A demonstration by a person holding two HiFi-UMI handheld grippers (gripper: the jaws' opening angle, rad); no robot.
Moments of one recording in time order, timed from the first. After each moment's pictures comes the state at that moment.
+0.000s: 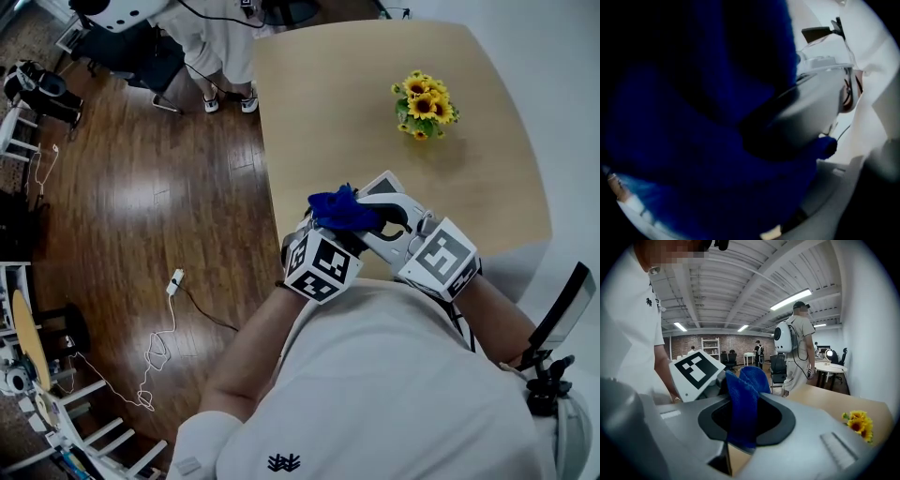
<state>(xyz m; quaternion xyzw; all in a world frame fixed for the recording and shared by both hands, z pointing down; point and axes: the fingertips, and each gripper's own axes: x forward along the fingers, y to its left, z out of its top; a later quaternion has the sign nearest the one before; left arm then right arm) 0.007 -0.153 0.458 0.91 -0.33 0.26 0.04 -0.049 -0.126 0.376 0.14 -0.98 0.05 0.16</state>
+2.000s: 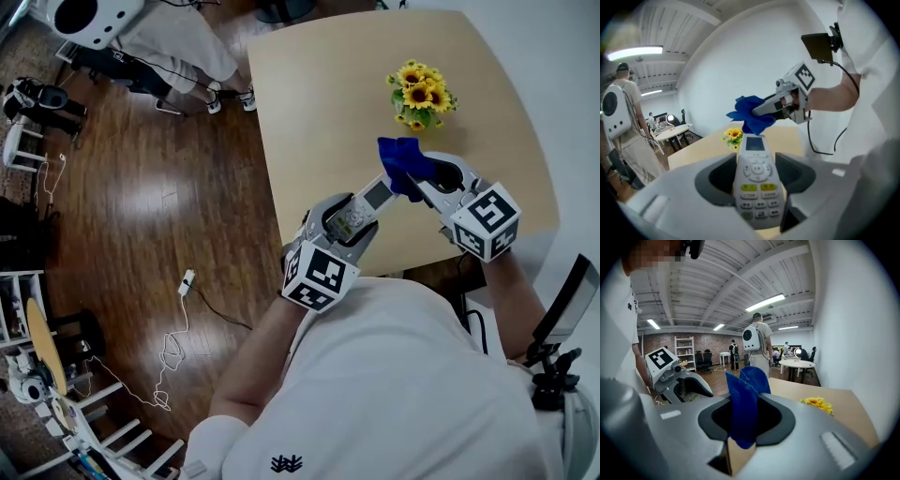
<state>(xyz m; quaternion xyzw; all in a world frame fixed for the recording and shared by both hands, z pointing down) 0.002 -0.131 0.458 0.90 -0.34 0.26 0.04 0.064 -0.205 0.396 0.30 -0.94 0.08 0.17</state>
